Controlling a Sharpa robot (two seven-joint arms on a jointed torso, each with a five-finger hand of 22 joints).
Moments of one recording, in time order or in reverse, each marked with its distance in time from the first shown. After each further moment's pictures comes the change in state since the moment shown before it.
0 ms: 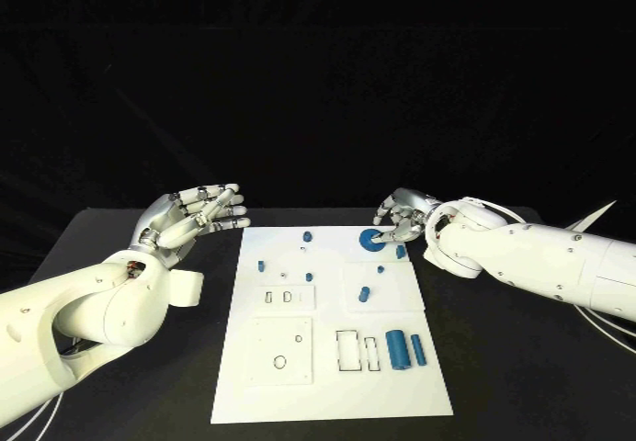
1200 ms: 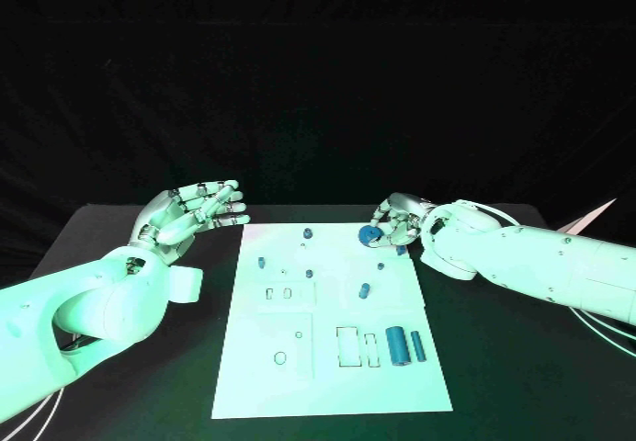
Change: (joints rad) left arm 0.000 -0.001 0.000 -0.003 0.000 0.001 -0.004; left_hand 0.000 0.000 0.000 0.000 0.000 0.000 0.000 0.000 0.000 0.000 0.000 0.000 0.000 0.000 0.000 0.000 0.002 0.000 0.000 0.000 0.000 0.000; right arm -0.024 0.019 0.002 -0.016 -0.031 0.020 -0.005; right_hand 0.000 0.000 0.000 0.000 0.000 -0.049 0.010 0.000 0.014 0.044 -0.002 0.012 0.004 0.000 0.000 0.000 0.000 -0.015 0.002 0.002 0.012 0.000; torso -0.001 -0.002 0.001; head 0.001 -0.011
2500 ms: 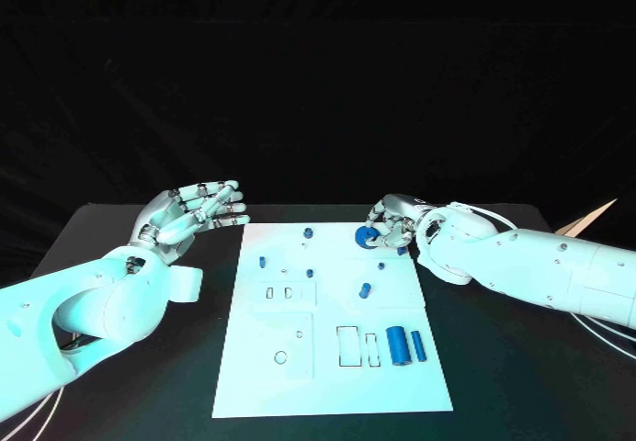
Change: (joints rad) left arm 0.000 -0.002 0.000 0.000 0.000 0.001 -0.008; left_hand 0.000 0.000 0.000 0.000 0.000 0.000 0.000 0.000 0.000 0.000 0.000 -0.002 0.000 0.000 0.000 0.000 0.001 0.000 0.000 0.000 0.000 0.000; right arm -0.005 0.001 -0.003 0.043 -0.099 -0.035 -0.022; right_hand -0.003 0.045 0.128 -0.017 -0.010 0.051 -0.036 0.003 -0.055 0.048 -0.034 0.058 0.000 -0.005 -0.030 0.000 0.000 -0.001 0.008 -0.024 0.046 0.000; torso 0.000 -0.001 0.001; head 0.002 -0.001
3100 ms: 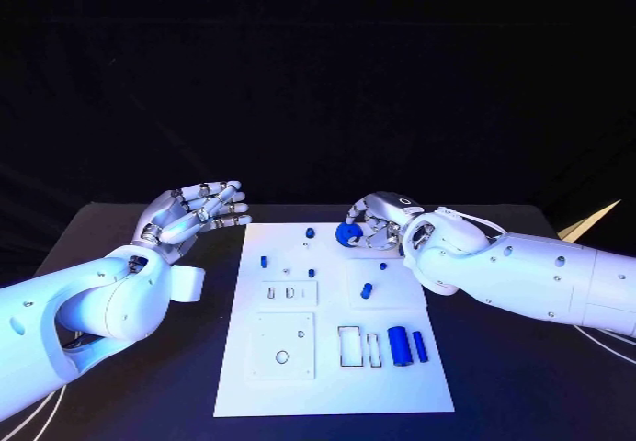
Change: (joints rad) left arm 0.000 0.000 0.000 0.000 0.000 0.002 -0.005; left_hand 0.000 0.000 0.000 0.000 0.000 0.000 0.000 0.000 0.000 0.000 0.000 0.000 0.000 0.000 0.000 0.000 0.001 0.000 0.000 0.000 0.000 0.000; right arm -0.001 0.008 0.000 0.128 -0.157 -0.110 -0.009; right_hand 0.000 0.000 0.018 -0.018 0.000 0.003 -0.003 0.000 -0.001 0.000 0.000 0.000 0.000 0.000 0.000 0.000 0.000 -0.007 0.000 0.000 0.023 0.000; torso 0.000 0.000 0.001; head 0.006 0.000
